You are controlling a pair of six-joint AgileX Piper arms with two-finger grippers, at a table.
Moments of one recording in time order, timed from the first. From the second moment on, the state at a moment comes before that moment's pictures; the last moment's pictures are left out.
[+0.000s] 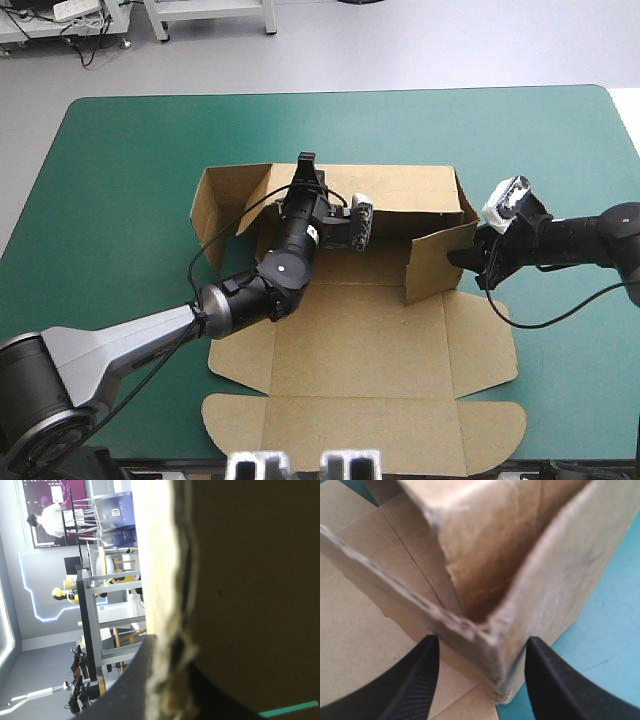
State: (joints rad) left arm -0.90 1.66 -1.12 1.59 0.65 -0.33; right arm -0.19 1.42 -0.95 0.96 1.06 -1.52
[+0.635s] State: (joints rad) left arm -0.90 1.66 -1.12 1.59 0.69 -0.33; right arm -0.09 1.58 -0.95 1.21 0.88 -1.58
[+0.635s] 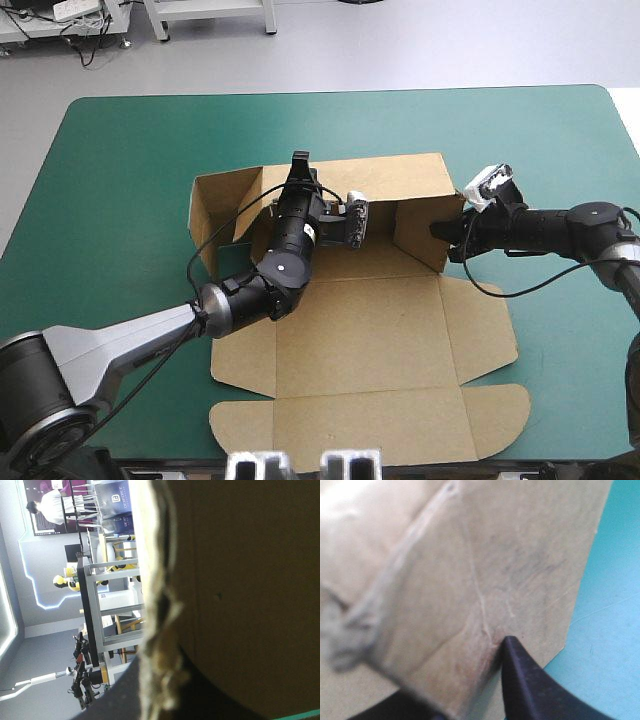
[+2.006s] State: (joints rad) left arm -1.09 1.45 -1.12 1.67 0.76 -0.56; right arm -0.08 1.58 -0.96 1.25 0.80 -1.47
